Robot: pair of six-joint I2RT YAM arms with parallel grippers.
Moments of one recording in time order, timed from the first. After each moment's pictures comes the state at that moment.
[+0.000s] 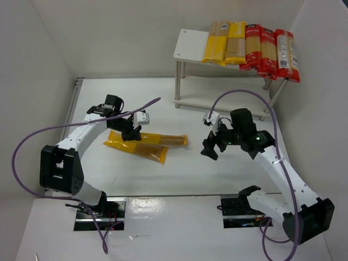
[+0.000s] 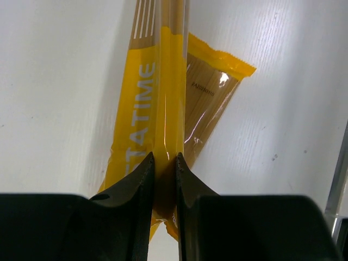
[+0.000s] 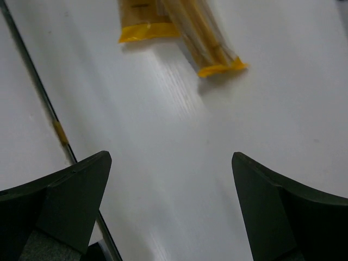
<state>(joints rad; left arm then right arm) -0.17 1.51 1.14 -0.83 0.74 1.01 0.33 0.98 0.92 -0.70 -0.58 -0.47</state>
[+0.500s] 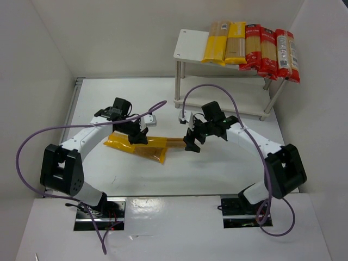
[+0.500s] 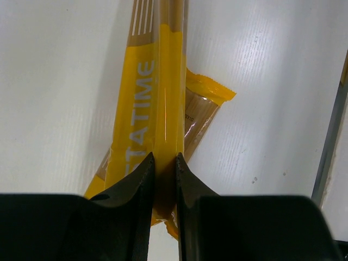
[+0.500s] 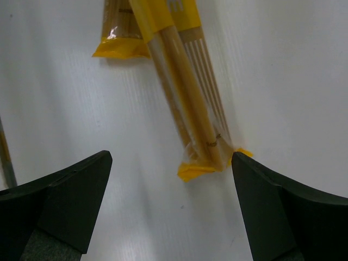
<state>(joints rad) -0.27 1.51 1.09 -0.73 0.73 0.85 0.49 1.42 0.97 -0.45 -0.60 -0.60</state>
